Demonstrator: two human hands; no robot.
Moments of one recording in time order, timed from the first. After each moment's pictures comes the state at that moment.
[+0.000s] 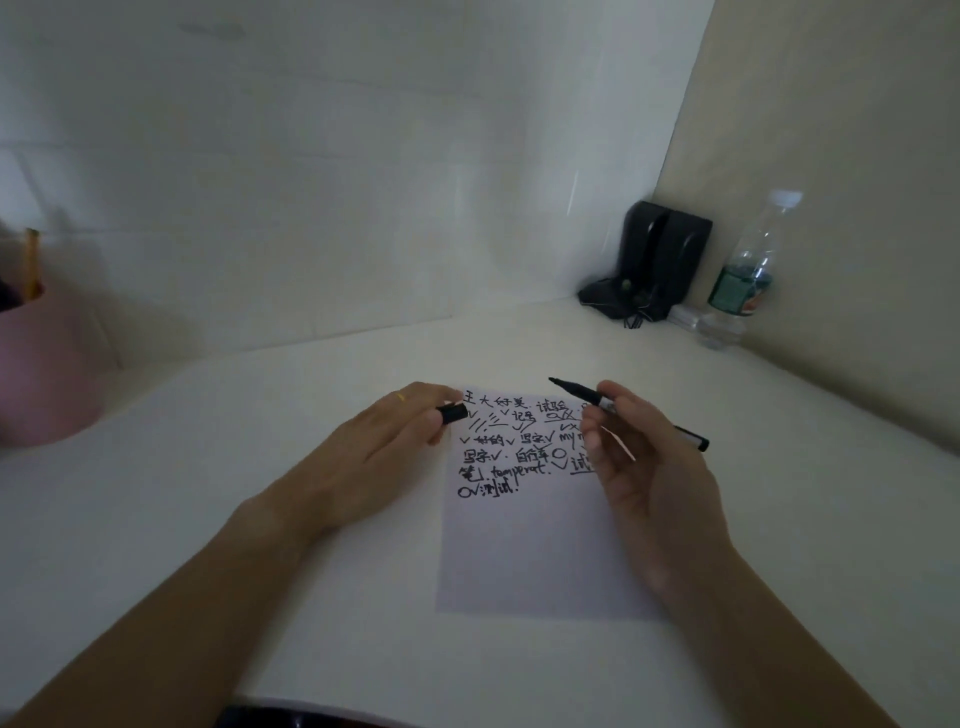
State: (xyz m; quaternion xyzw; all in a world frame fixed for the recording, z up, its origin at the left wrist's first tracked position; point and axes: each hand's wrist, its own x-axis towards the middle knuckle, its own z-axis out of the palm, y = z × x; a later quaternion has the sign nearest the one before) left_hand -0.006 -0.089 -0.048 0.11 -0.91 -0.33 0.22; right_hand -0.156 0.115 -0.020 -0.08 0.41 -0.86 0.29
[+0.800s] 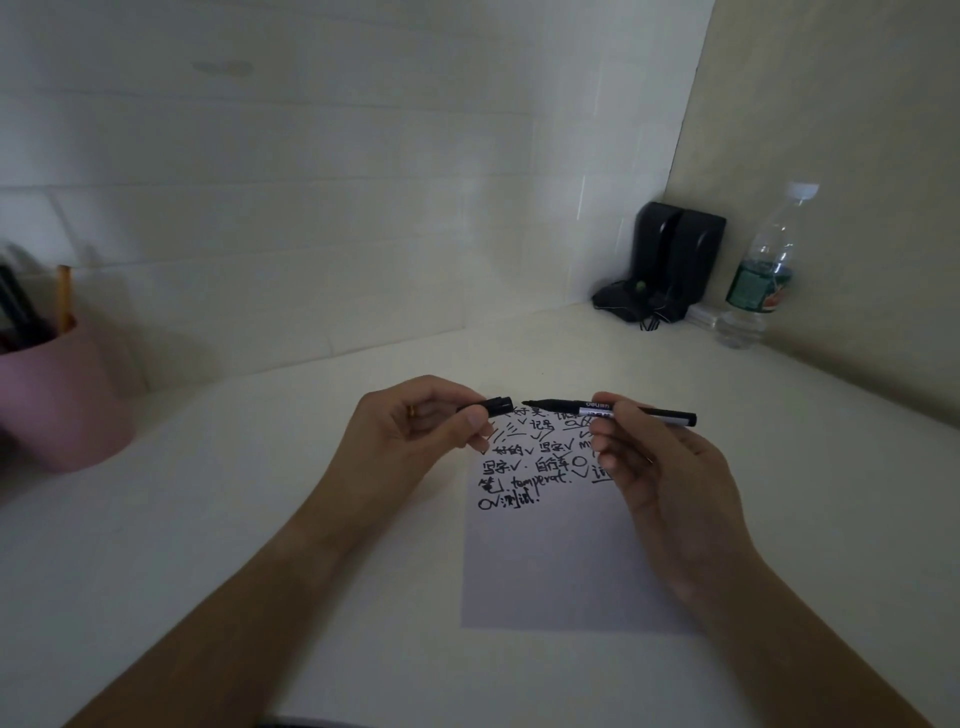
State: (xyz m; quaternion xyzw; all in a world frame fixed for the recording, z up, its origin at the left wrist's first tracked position) left_hand -0.015 -0.068 -0.035 0.11 -0.73 -0.57 0.36; right_hand -0.156 0.114 -0.027 -0.17 0.47 -0.83 0.26
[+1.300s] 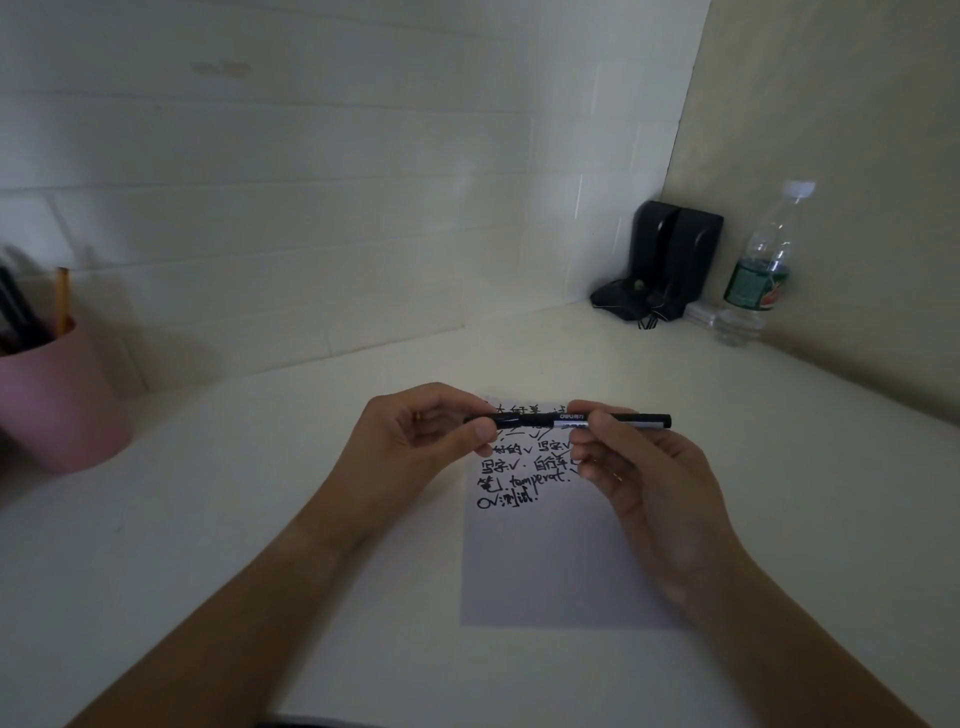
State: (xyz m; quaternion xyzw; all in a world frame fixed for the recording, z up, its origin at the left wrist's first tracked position) left_hand -0.016 -0.066 -0.036 0.10 -0.73 -0.58 0.33; right_hand -0.151 0.111 -0.030 -0.21 0.48 -0.80 0.29
